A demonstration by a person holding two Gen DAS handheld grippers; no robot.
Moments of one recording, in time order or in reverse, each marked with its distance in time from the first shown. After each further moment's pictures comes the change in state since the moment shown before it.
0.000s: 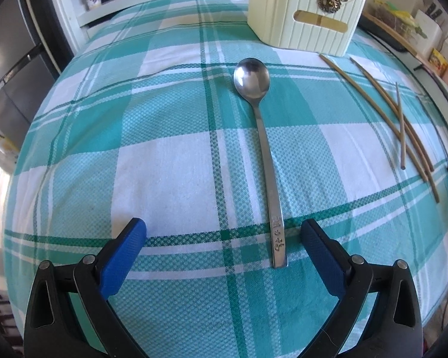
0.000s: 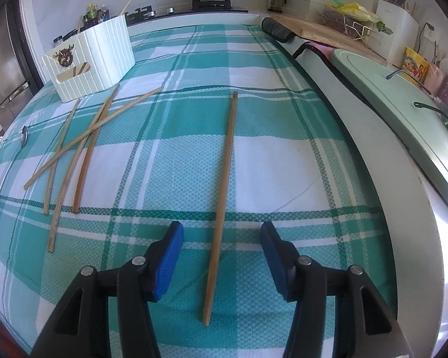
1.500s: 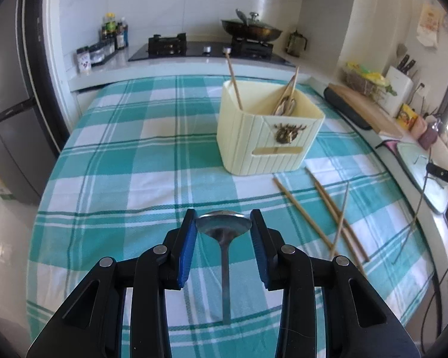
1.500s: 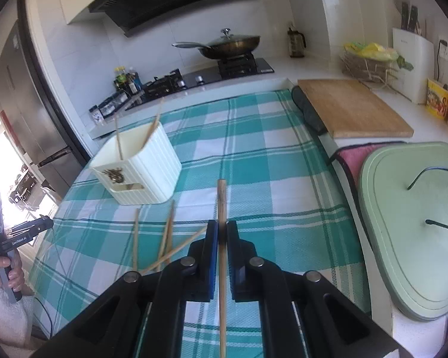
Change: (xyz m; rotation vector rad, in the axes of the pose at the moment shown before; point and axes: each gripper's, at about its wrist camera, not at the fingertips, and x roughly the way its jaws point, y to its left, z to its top) left arm -0.105 -0.012 0.087 -0.010 -0.296 -0.126; right arm -0.085 -0.001 0.120 0.070 -0.237 0.248
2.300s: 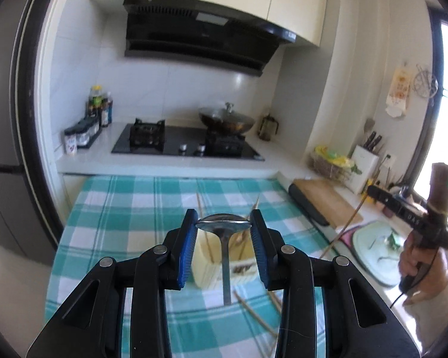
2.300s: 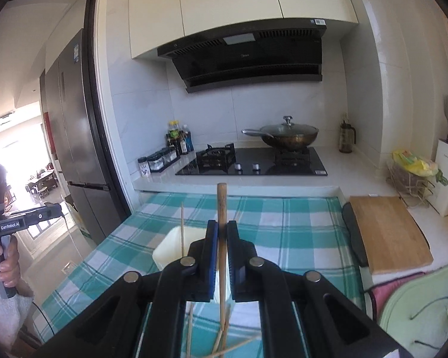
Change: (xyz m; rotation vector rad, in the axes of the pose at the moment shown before) left arm -0.089 -0.006 0.147 -0.022 -0.348 -0.144; right arm -0.042 0.116 0.128 -0.210 -0.319 0.125
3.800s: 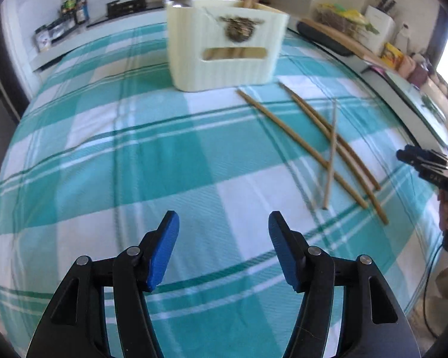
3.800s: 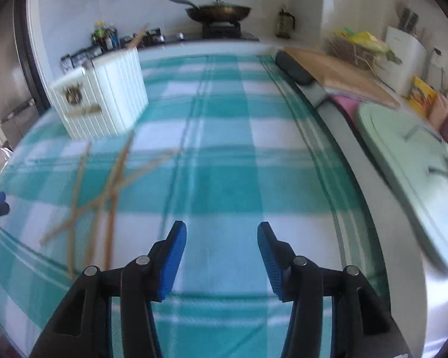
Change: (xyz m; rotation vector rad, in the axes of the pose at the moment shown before) left arm 0.078 -0.030 -0.276 0.145 0.560 0.046; right arm 0.014 -0.071 -0.266 0.089 0.501 -0.347
